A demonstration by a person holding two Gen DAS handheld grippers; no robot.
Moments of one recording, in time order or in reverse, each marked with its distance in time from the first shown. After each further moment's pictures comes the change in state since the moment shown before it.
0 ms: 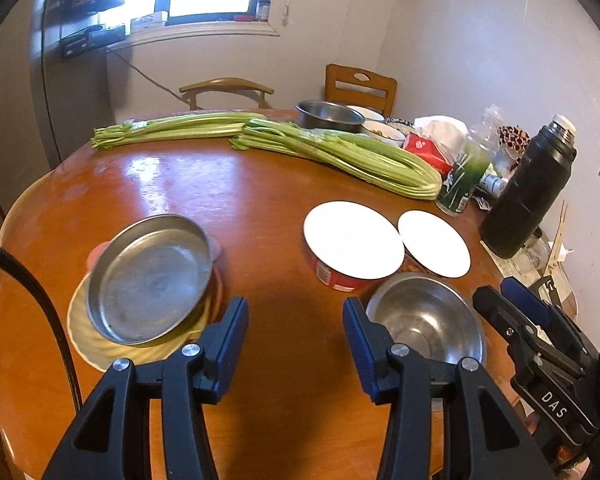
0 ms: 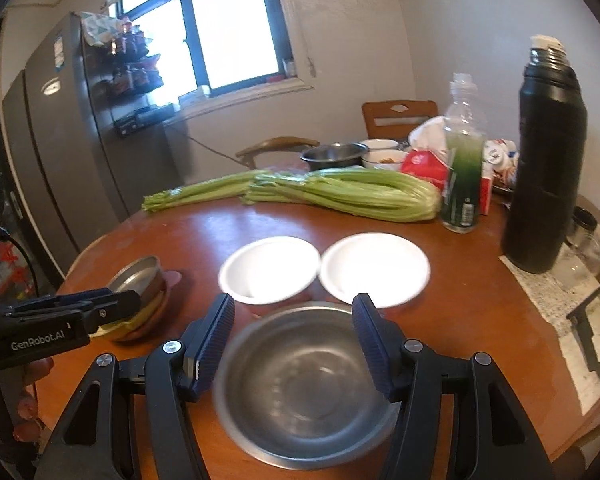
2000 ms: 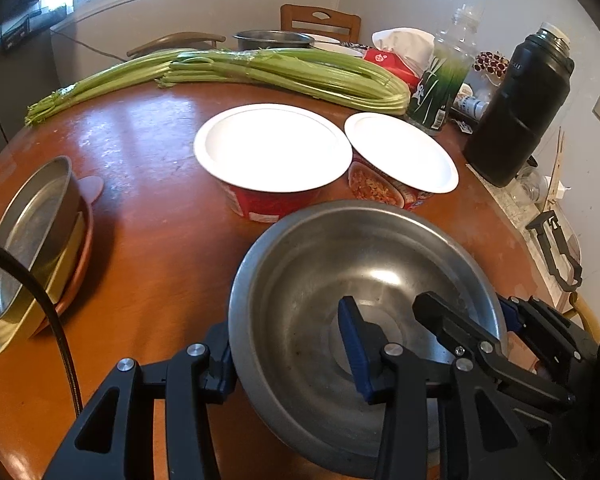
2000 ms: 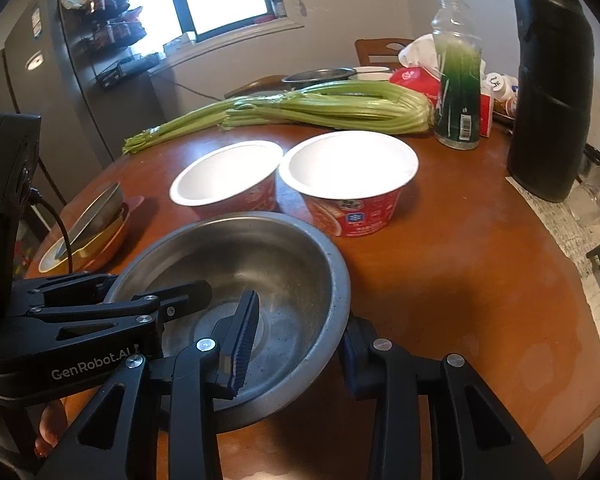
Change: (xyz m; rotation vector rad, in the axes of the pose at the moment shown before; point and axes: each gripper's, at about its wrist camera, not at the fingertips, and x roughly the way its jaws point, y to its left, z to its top) left arm 0.083 -0.053 -0.036 0.095 0.182 -0.068; right arm 0.044 -0.023 -0.044 -0.002 0.197 0.015
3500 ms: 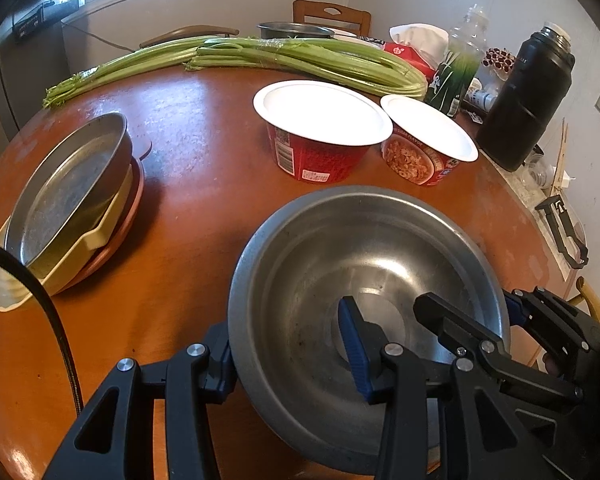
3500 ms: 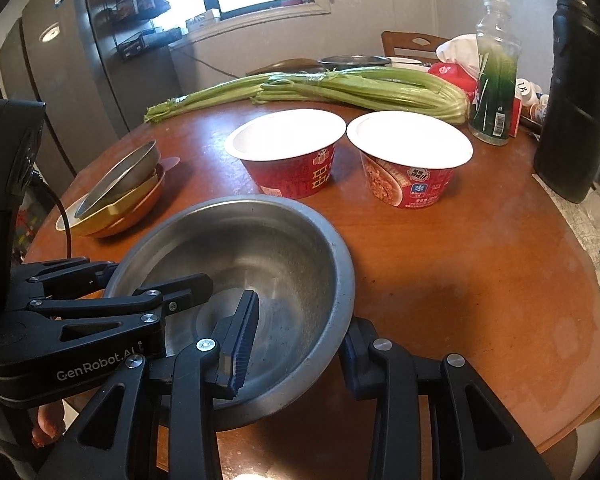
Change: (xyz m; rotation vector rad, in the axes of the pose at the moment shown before) left arm -0.010 0.031 -0.027 -0.009 0.016 0.020; right arm 0.007 0.044 -0.016 -0.062 0.063 0.011
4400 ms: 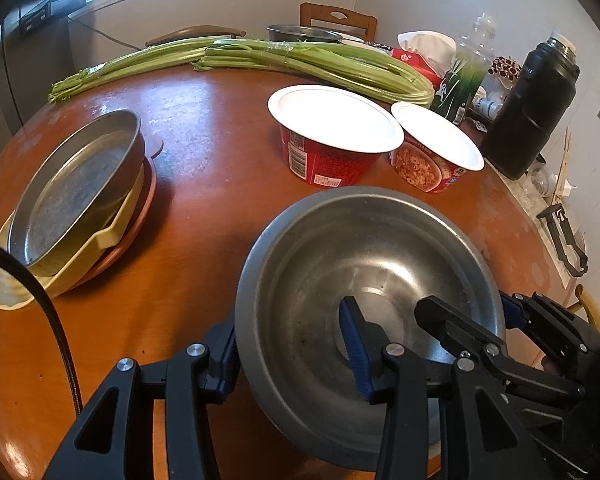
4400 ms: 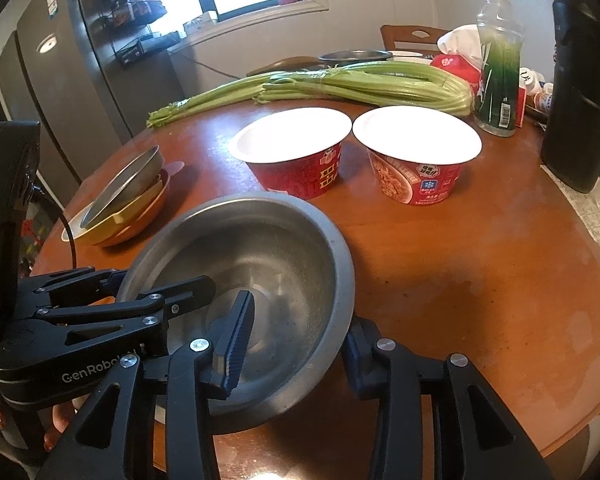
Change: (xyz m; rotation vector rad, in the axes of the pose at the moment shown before) left arm -0.004 0.009 0.000 -0.022 -0.014 -0.002; right arm 0.002 0.000 0.003 0.039 -0.002 0.035
